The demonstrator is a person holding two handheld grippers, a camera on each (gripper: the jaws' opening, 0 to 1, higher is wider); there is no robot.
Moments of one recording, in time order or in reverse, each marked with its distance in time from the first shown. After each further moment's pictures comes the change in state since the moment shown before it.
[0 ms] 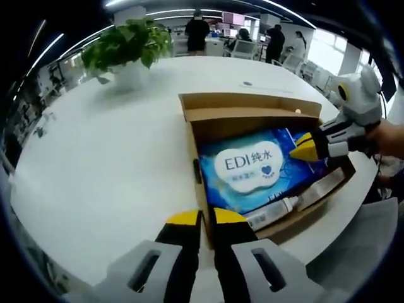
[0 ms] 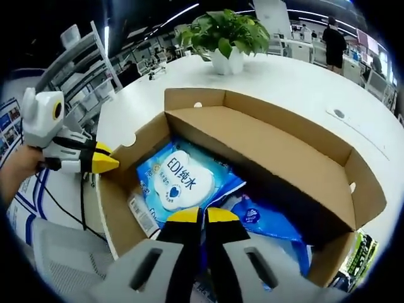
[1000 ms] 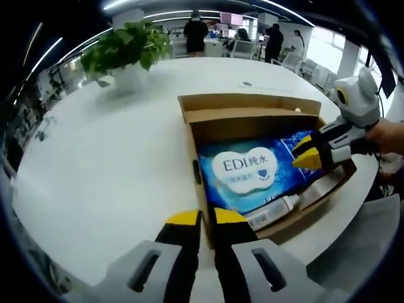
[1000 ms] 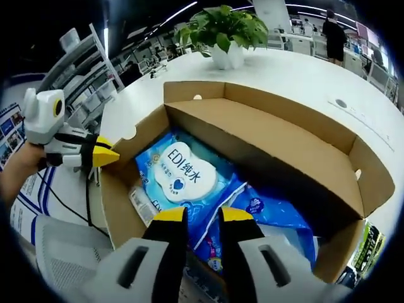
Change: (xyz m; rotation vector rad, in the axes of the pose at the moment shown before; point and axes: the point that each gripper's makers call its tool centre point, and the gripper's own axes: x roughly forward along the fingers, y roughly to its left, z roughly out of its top) left arm -0.004 -0.006 0.001 0.017 -0.011 0.010; right arm 0.007 -0.001 -0.015 0.029 0.031 0.036
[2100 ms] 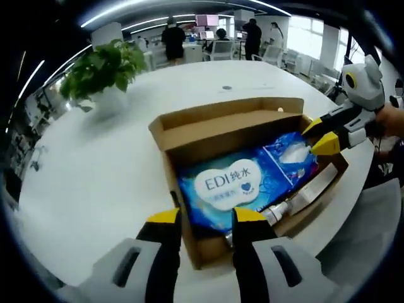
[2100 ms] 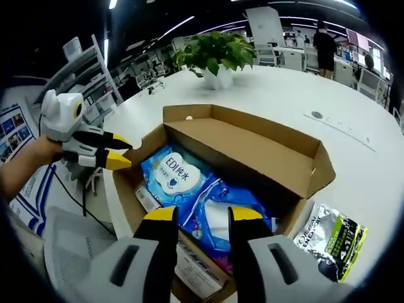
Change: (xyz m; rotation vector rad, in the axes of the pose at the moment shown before) left arm 0.000 -0.017 0.029 0.134 -0.035 -0.038; right arm -0.065 -0.015 0.003 -0.006 -0.106 -0.030
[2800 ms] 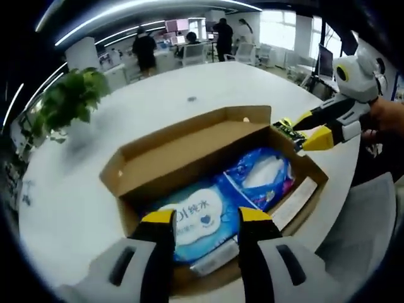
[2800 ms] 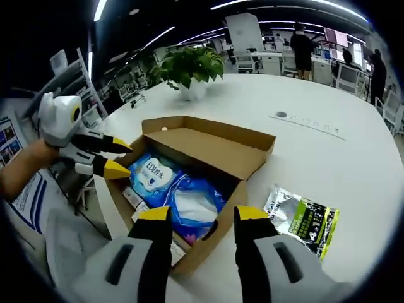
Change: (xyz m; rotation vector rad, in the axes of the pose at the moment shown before) left arm 0.016 -0.062 0.038 0.145 0.003 -0.111; right arm -0.058 -0.039 -0.004 0.069 -0.072 -0.101
